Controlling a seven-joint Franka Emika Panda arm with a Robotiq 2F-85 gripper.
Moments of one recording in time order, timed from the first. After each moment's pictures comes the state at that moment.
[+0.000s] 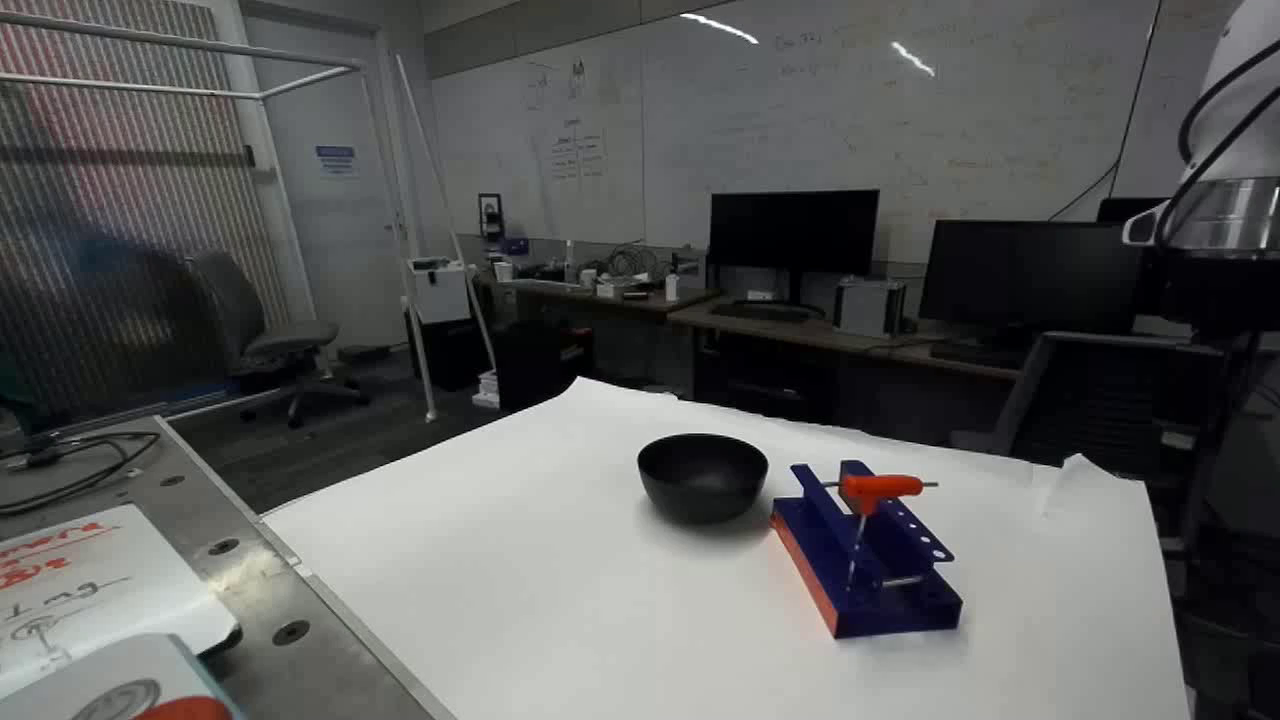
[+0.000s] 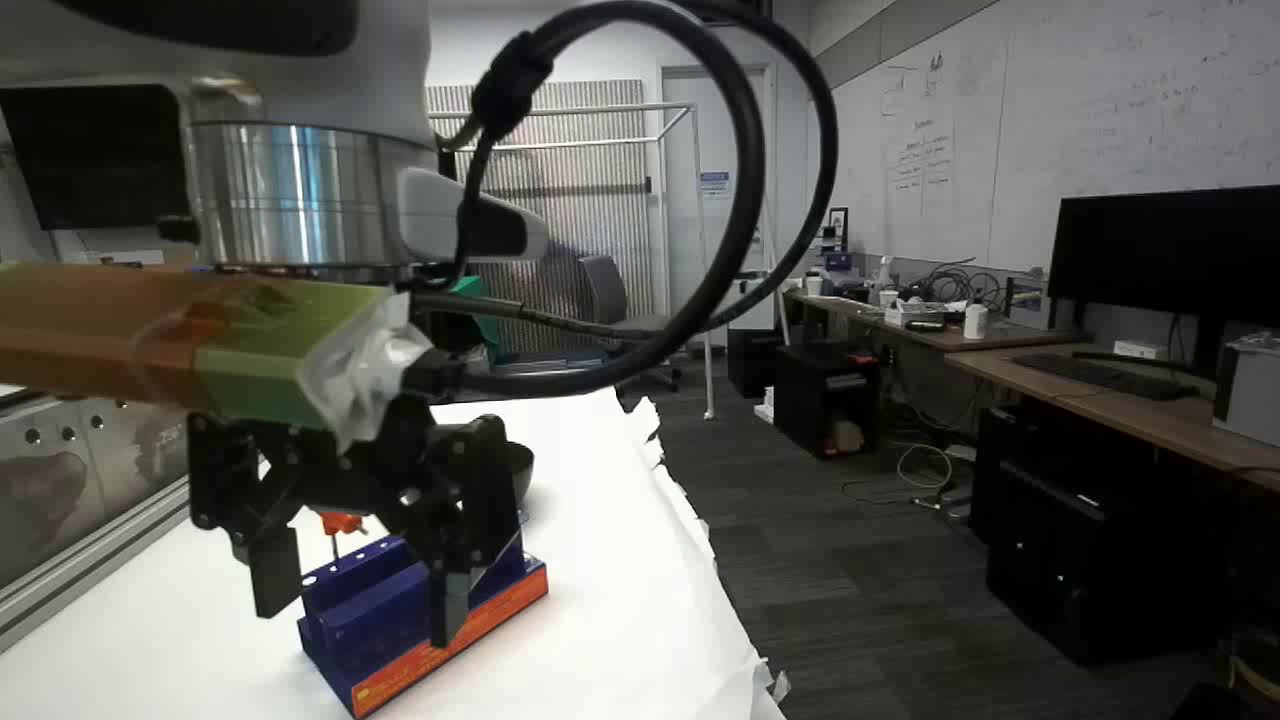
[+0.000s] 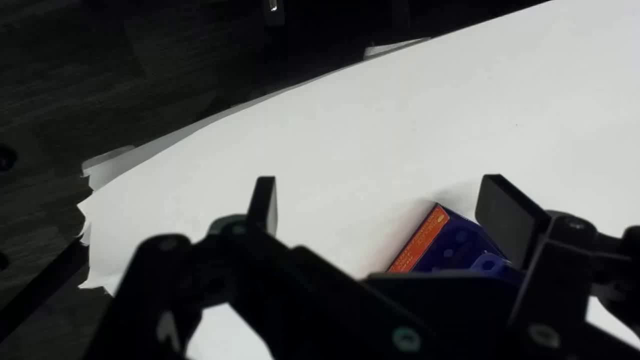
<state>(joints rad) -0.10 -0.64 -0.12 -2.76 -0.05 2.07 -0.05</state>
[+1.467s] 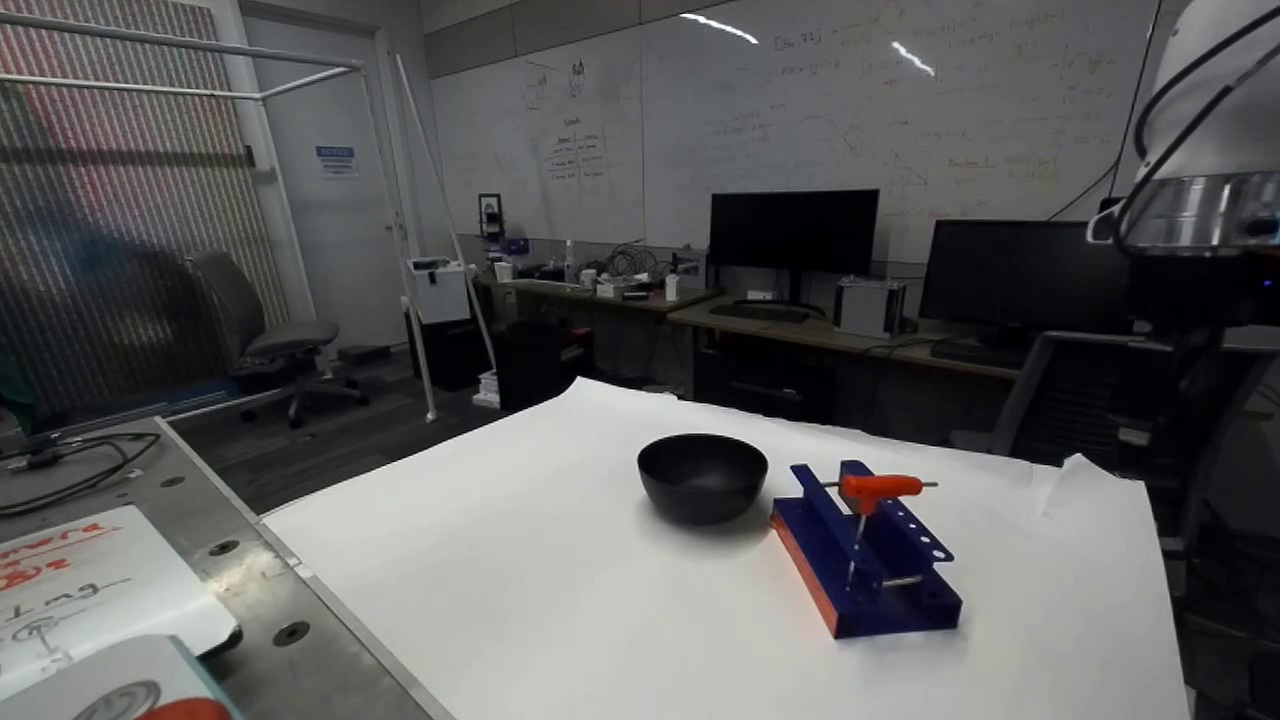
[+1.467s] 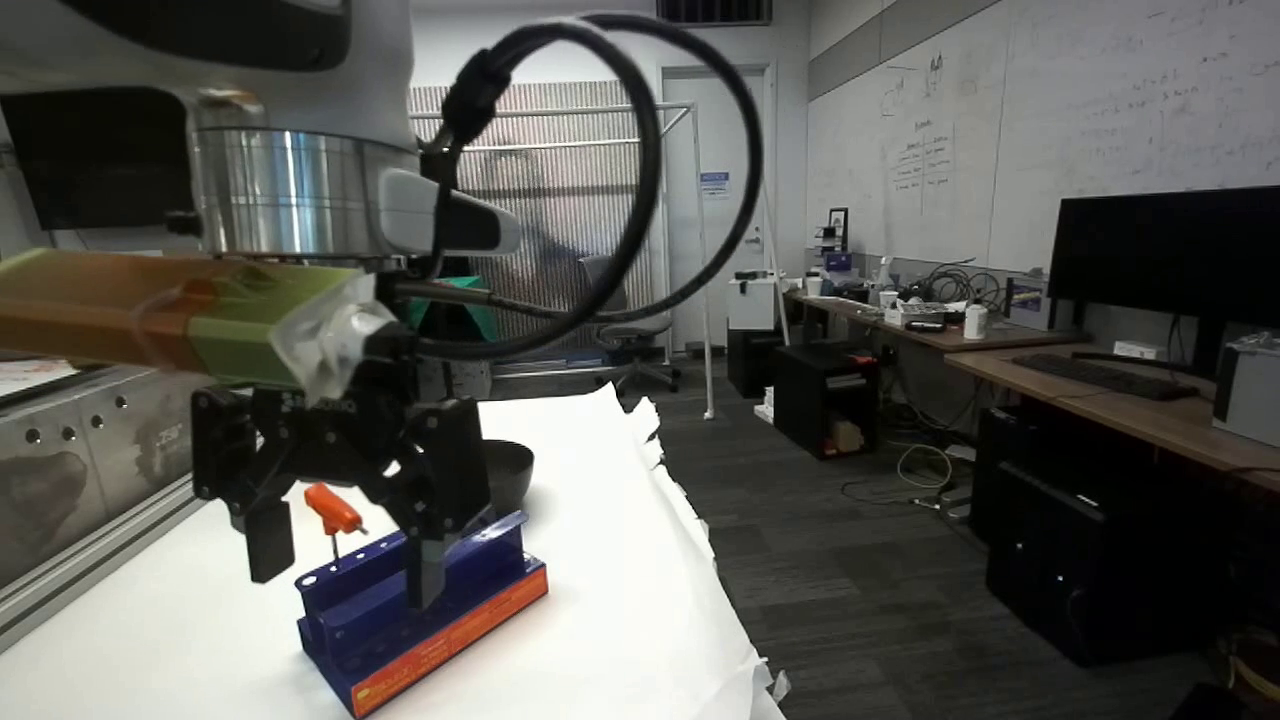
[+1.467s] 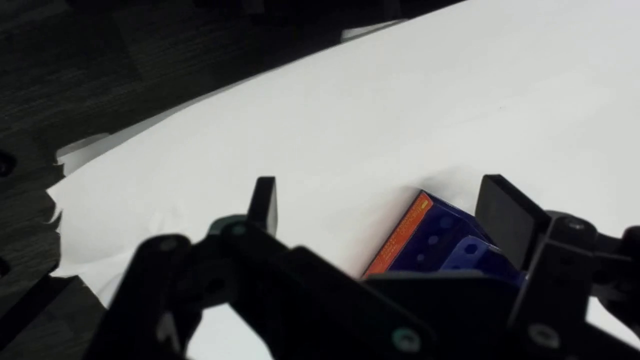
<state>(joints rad) -0.08 -0.56 -0.07 -2.69 -0.01 2.07 0.02</state>
